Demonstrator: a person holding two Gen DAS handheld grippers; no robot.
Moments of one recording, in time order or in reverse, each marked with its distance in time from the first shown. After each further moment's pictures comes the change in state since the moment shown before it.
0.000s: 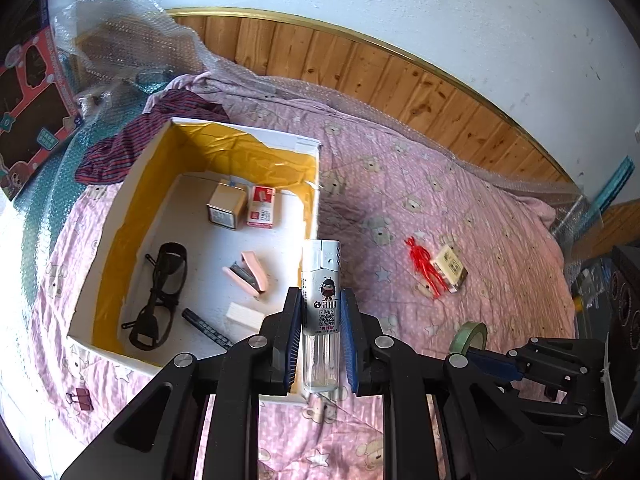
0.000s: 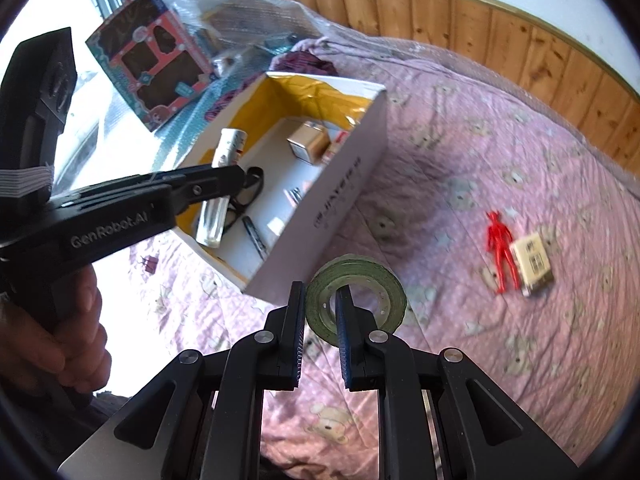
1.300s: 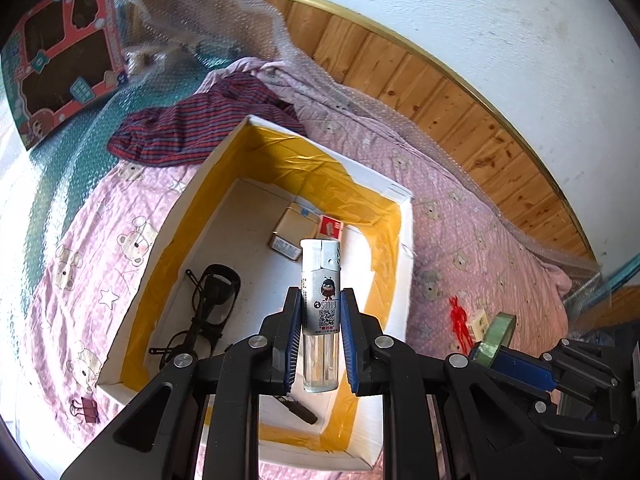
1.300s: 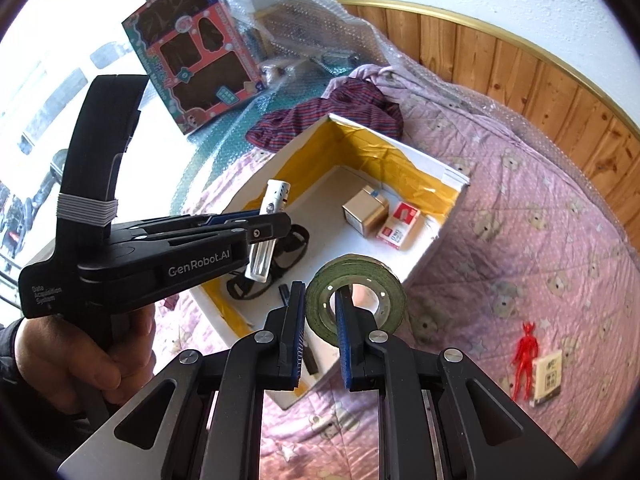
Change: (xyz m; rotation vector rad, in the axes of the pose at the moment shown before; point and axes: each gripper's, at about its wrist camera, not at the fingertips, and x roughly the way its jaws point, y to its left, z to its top) left arm 0.027 0.090 0.049 -0.236 0.007 0.031; right arm 0.037 0.046 0.102 -0.168 -0.003 0.077
